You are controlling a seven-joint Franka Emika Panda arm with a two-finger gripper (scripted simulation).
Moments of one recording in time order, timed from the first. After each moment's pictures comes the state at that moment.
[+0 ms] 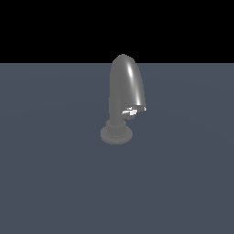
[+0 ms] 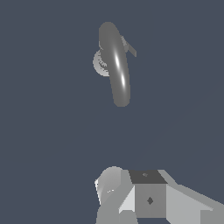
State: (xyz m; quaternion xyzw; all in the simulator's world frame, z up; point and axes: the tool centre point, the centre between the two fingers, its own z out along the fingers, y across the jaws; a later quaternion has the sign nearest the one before) arm -0.261 -0.016 0.481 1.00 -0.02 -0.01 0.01
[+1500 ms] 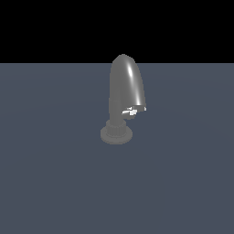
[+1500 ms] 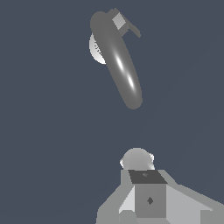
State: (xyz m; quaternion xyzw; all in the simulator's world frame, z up) arm -0.177 -0.002 0.471 0.98 -0.13 -0.15 -0.04
